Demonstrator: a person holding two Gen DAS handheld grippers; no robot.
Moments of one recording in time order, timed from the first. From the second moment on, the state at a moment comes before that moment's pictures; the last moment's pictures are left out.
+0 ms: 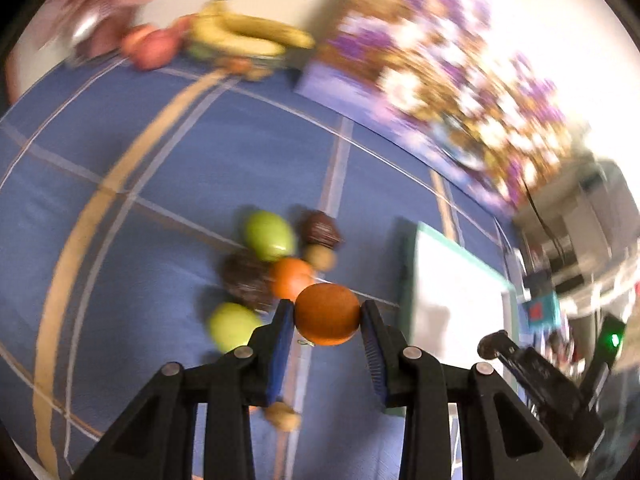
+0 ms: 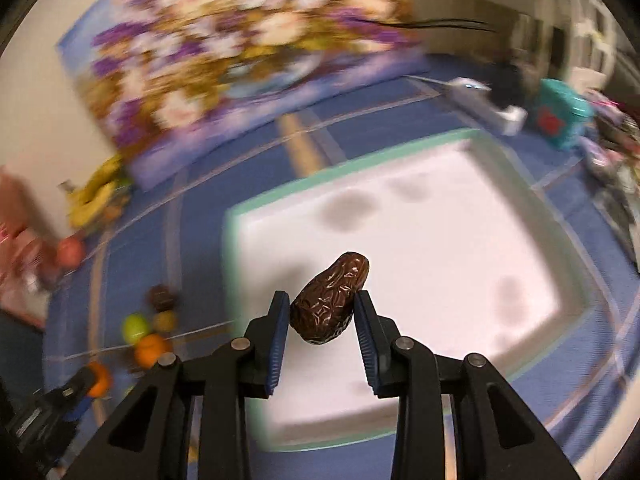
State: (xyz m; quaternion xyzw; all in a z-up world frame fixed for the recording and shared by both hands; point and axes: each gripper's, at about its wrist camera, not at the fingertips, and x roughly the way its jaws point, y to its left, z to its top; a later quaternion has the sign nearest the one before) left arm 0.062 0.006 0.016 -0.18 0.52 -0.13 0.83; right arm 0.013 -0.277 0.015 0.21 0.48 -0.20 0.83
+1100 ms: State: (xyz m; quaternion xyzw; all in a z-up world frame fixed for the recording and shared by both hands) left arm 0.033 -0.164 -0.036 0.03 0.57 -0.25 0.79; right arm -0.025 -0.374 -0.016 0.24 0.49 -0.30 0.78
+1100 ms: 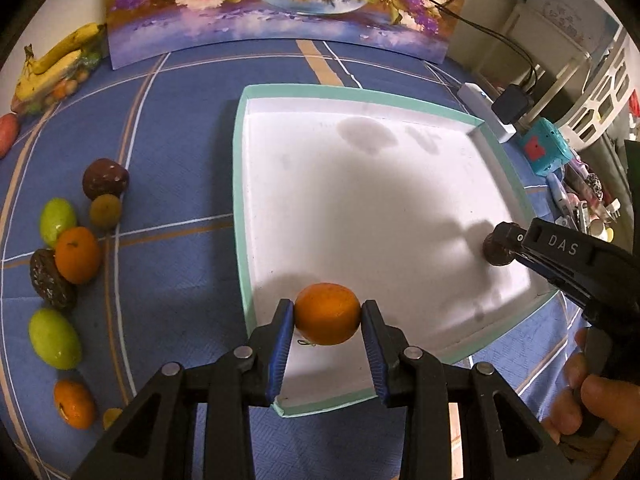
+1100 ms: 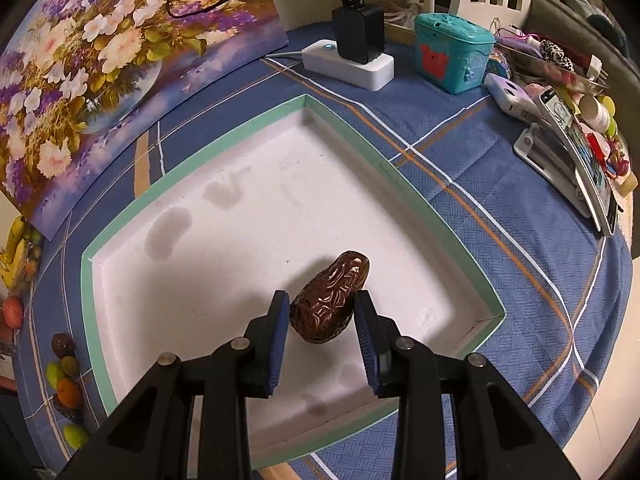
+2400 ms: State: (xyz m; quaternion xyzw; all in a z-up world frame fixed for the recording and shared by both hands) left arm 0.072 -0.033 -0.009 -0.08 0.50 -0.02 0.86; right arm -0.019 -0.327 0.004 0.18 0.42 -0.22 0.86
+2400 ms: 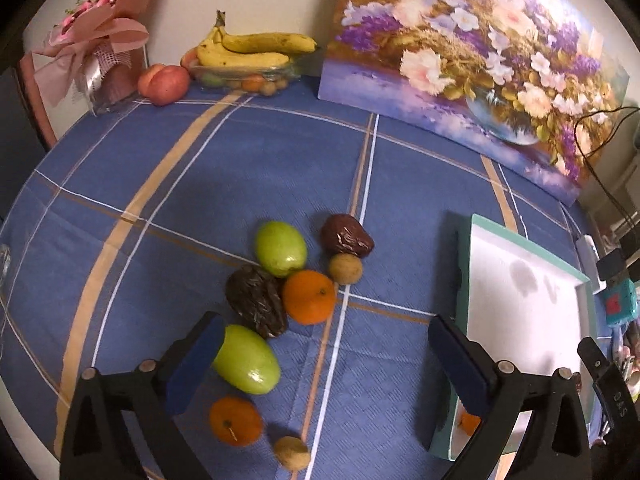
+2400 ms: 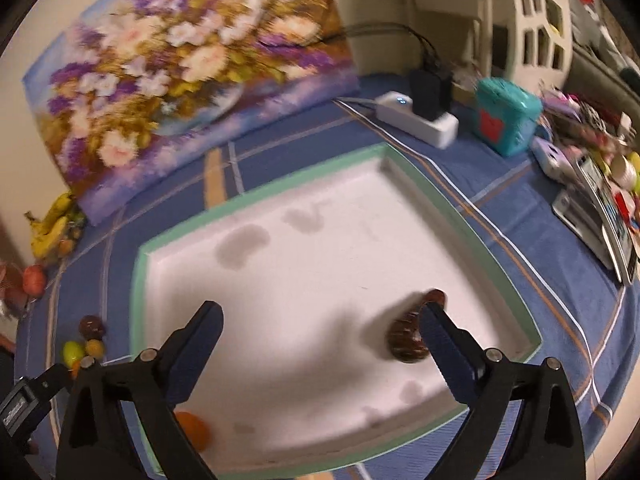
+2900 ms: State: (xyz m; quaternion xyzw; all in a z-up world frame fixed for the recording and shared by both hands) left arm 0.062 0.007 0.015 -0.11 0.47 0.00 0.87; right arm -0.014 -0.288 0.030 0.16 0.40 -0.18 0.89
